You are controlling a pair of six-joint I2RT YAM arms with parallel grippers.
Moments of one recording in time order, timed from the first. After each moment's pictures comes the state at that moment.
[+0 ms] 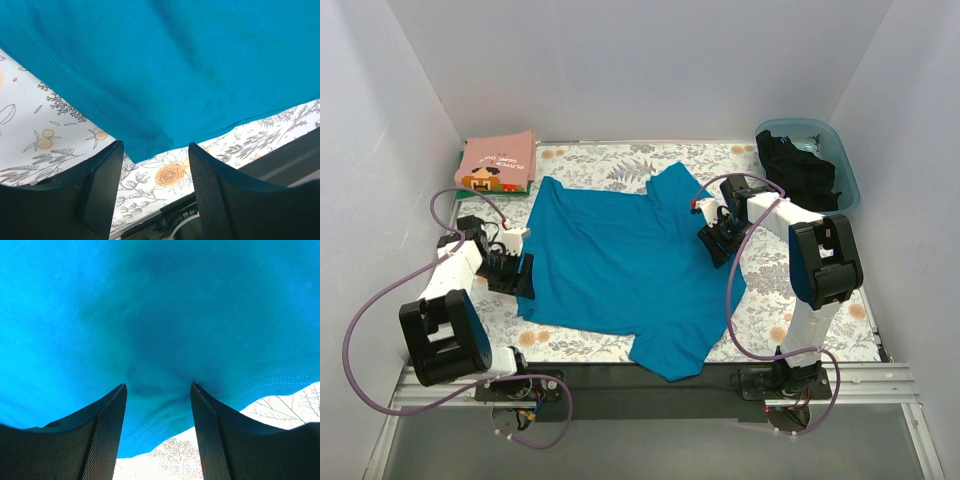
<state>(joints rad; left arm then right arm) 0.27 1.36 0.85 -0.93 0.43 0.52 0.30 1.86 1.24 -0.77 -0.27 -0.50</state>
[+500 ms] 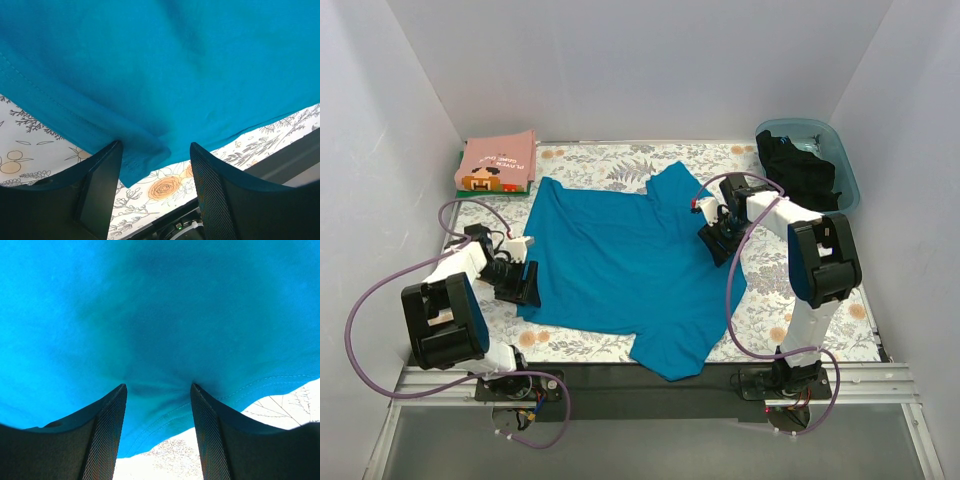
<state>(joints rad) 0.28 1.47 0.78 -0.86 0.45 0.49 0.29 1.87 1.25 -0.77 -0.25 -0.50</state>
